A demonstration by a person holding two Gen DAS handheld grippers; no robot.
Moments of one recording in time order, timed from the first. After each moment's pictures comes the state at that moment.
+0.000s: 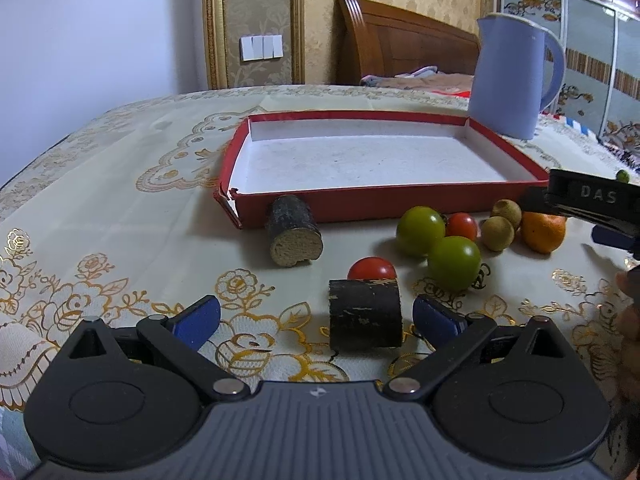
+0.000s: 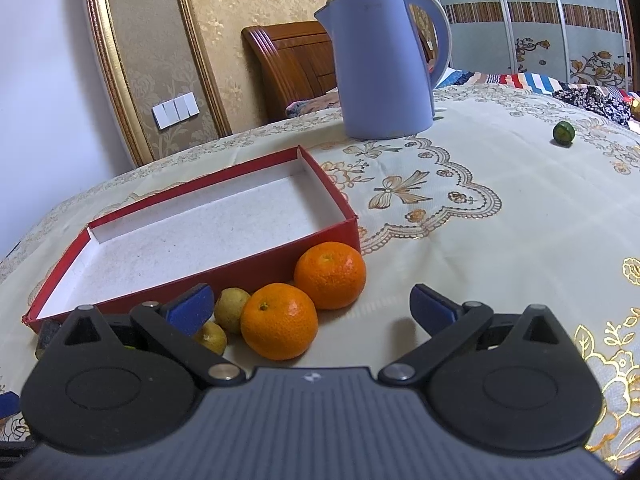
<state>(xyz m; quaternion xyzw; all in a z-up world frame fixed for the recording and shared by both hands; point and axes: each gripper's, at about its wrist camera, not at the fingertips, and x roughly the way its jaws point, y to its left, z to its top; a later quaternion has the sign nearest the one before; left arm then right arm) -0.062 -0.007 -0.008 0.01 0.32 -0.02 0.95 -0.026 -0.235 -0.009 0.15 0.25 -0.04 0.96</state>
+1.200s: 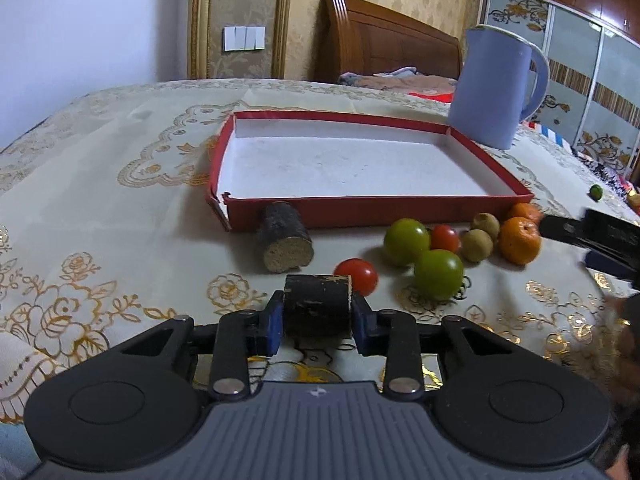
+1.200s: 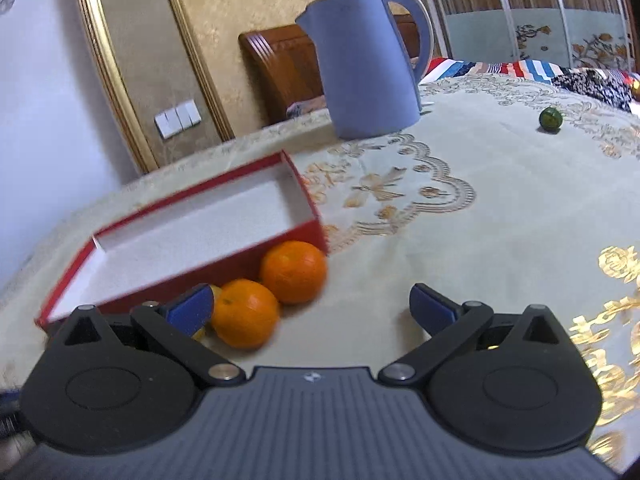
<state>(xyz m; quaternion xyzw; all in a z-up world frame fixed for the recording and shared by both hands) -0.056 0.008 0.000 -0.02 0.33 -0.07 0.94 -0.046 -0.278 -0.008 0.16 0.26 -0.02 0.95</state>
